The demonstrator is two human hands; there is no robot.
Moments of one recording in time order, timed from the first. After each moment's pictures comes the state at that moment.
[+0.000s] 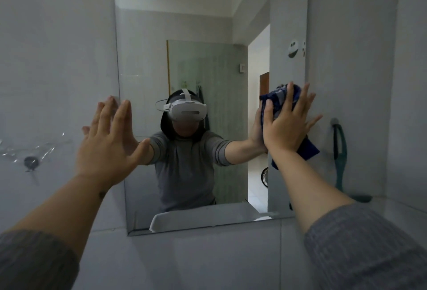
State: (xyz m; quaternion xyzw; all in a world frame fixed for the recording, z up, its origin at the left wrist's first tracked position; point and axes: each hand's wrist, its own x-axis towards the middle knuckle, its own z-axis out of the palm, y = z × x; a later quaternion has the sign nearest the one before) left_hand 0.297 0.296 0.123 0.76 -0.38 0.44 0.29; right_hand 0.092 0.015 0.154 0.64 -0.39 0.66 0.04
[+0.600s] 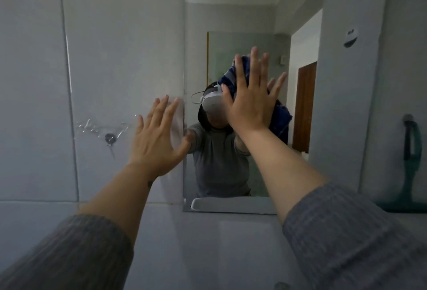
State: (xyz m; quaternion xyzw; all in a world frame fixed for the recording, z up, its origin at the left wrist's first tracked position) left_hand 0.297 0.331 0.110 0.76 -0.41 0.42 0.27; right_hand 0.200 0.155 0.180 0.74 -0.23 0.61 0.17
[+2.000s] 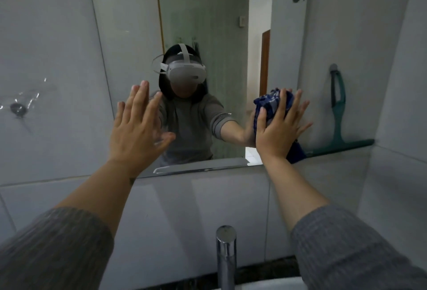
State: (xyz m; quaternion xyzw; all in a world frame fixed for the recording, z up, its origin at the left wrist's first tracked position) left_hand 0.250 0.260 0.052 0.76 -0.44 0.44 0.20; right_hand 0.084 0.019 0.027 0.67 -0.40 0.62 -0.01
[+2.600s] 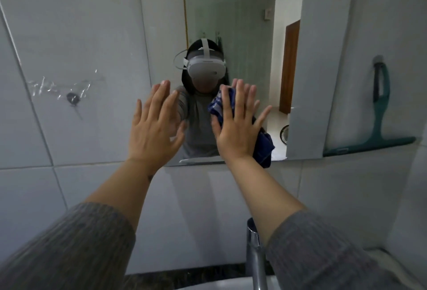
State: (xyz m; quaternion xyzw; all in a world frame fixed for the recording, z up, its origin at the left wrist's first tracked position) left_hand 0.262 0.299 0.040 0.75 -0.43 0.44 0.22; right_hand 0.173 0.137 0.023 0.77 -0.27 0.56 0.13
